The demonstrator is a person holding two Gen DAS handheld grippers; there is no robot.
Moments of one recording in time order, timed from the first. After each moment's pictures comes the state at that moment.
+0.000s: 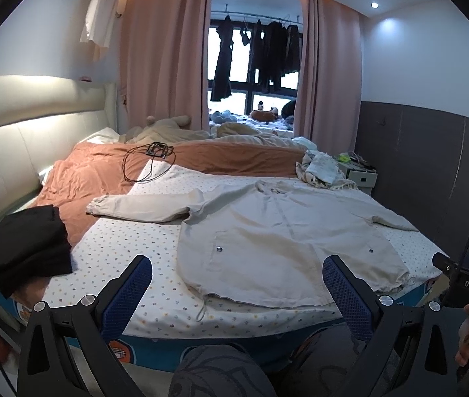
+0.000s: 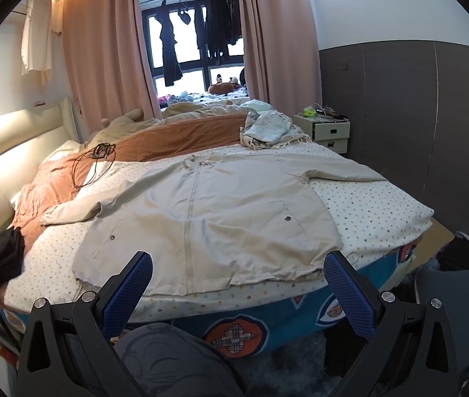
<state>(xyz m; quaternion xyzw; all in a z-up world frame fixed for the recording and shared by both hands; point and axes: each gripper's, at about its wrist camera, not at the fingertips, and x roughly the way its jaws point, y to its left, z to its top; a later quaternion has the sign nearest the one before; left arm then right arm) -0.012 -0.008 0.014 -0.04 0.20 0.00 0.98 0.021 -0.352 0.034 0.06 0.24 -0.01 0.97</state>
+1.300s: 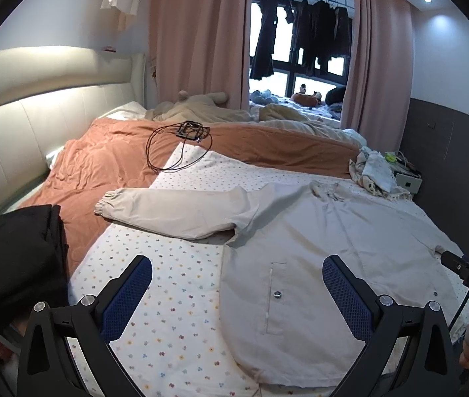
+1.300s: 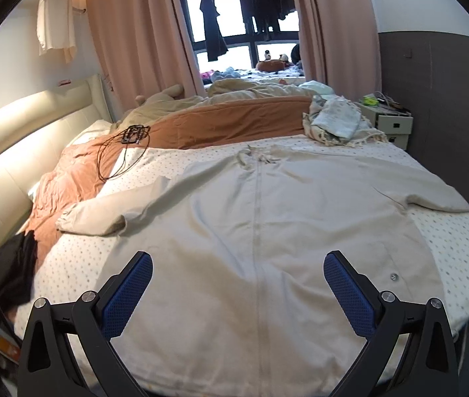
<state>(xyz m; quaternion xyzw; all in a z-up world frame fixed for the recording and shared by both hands) 0.184 0.093 0.003 -0.08 0.25 0.07 0.96 0.243 -0.249 0.038 0.05 0.29 0.10 0.95</state>
